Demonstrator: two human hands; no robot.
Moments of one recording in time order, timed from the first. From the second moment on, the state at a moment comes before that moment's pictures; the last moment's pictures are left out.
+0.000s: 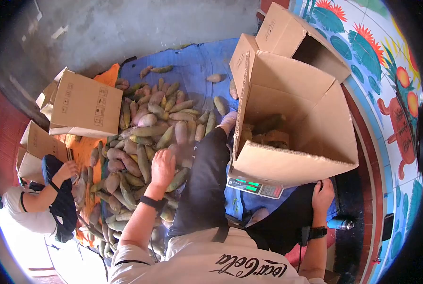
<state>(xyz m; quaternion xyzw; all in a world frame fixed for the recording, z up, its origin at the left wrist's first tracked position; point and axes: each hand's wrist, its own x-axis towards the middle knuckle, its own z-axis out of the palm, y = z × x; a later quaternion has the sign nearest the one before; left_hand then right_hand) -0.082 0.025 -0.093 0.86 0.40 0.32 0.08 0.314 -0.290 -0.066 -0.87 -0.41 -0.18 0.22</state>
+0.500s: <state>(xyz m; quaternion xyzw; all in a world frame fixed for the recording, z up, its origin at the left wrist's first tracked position) -0.241 -0.040 -0.273 0.65 0.69 -0.19 0.24 0.310 -0.284 -0.062 -0.87 -0.41 -0.18 0.21</state>
